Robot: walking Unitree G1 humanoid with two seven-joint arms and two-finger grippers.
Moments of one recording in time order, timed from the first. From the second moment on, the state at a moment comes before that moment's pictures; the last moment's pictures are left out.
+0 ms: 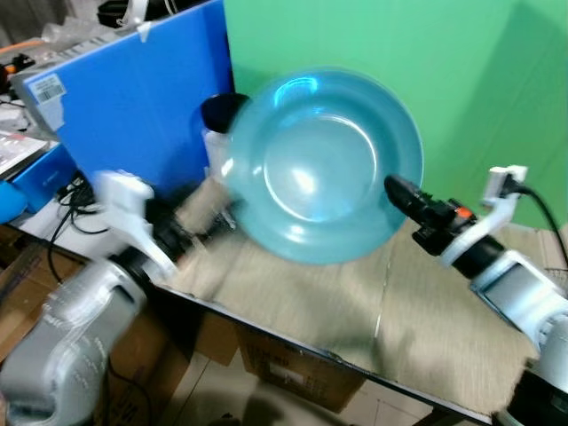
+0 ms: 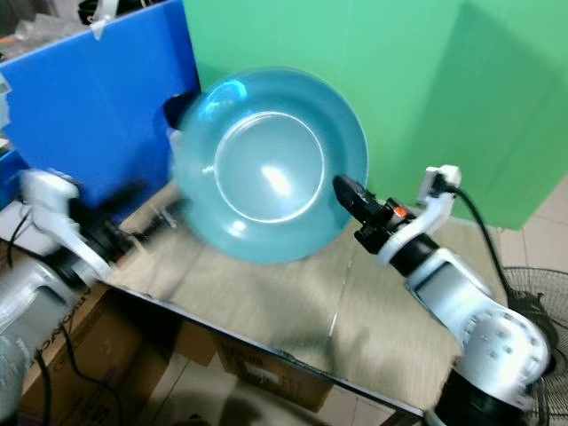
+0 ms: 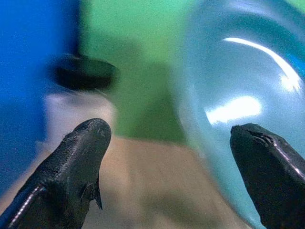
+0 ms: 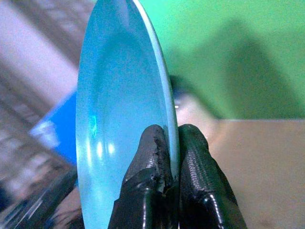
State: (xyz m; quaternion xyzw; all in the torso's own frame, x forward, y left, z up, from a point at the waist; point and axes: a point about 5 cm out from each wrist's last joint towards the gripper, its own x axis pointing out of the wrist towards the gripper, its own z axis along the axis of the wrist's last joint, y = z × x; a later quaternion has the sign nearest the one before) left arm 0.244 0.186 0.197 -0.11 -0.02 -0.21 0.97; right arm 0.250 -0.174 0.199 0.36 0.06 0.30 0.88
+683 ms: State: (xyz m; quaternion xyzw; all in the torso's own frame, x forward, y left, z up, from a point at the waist) left arm 0.234 0.173 0.205 -0.26 -0.02 -0.31 0.92; right arm 0.237 -0.164 0.207 0.36 0.04 0.38 0.85
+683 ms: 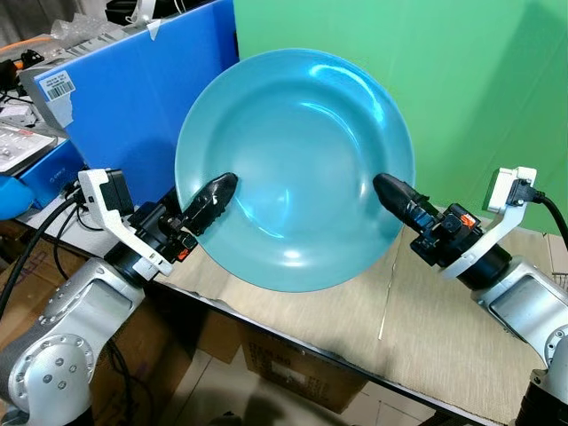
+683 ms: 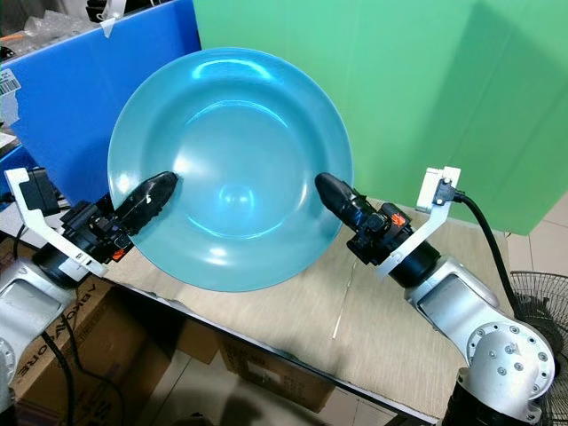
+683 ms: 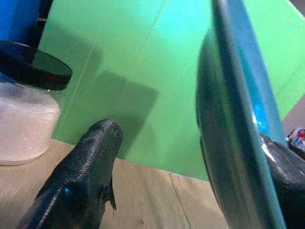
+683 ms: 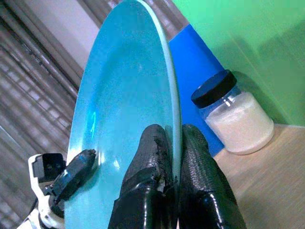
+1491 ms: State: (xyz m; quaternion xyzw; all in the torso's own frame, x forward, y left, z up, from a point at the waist) left arm 0.234 0.172 0.206 -0.27 -0.01 -0.30 0.91; right arm 0.242 -0.160 0.207 0.34 0.04 0.38 0.86
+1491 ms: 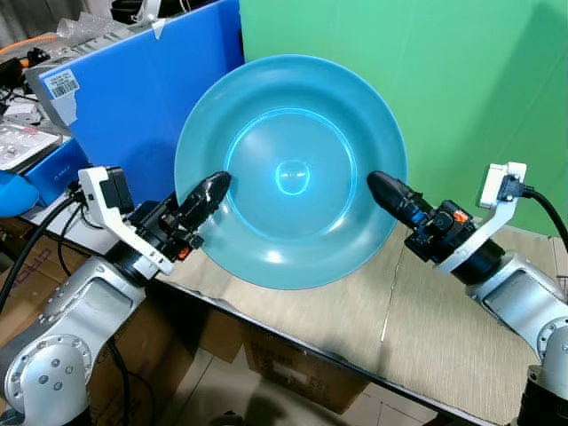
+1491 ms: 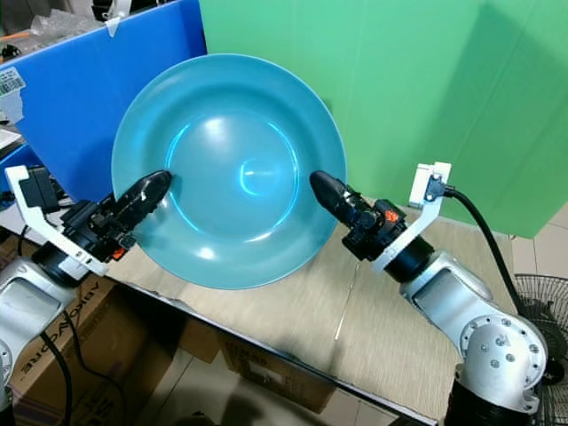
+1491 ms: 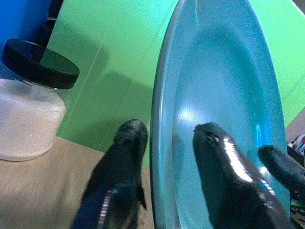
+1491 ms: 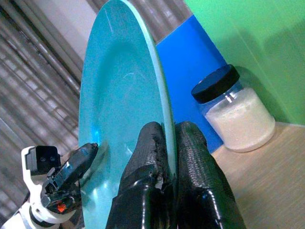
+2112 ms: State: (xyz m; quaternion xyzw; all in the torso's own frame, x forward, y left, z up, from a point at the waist) left arm 0.233 0.173 0.208 -0.30 -0.02 -0.30 0.90; right arm 0.245 -0.161 0.207 0.33 0.03 0.38 0.86
